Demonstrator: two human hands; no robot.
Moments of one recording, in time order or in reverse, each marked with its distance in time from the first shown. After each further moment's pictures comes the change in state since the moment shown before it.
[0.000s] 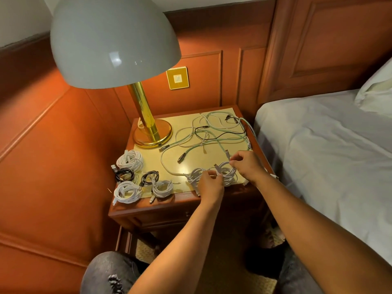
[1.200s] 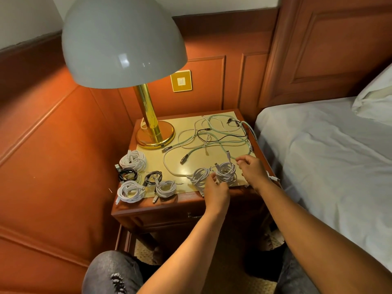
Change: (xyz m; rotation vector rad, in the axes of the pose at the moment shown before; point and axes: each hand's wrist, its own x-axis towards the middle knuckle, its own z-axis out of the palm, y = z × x) left_hand -0.024 -0.004 -0.008 -0.074 -0.068 0.045; right_hand -0.017 -0.002 0.004 0.131 0.090 0.096
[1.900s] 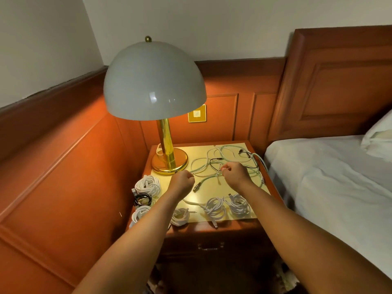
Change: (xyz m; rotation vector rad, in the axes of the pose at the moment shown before) left_hand 0.101 0.068 -0.130 0.662 0.002 0.284; right_hand 0.012 -0.104 0.040 -0.200 -0.082 -0.199
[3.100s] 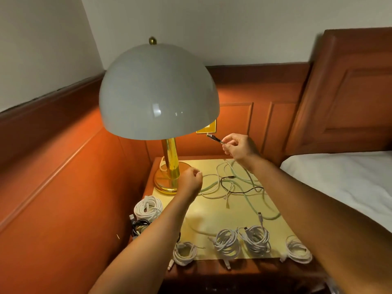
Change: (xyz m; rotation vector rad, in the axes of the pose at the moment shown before) left_hand 0.085 0.016 -0.008 -0.150 0.144 -0.064; right_hand 0.129 -0.063 -0.018 0.195 0.034 -0.191
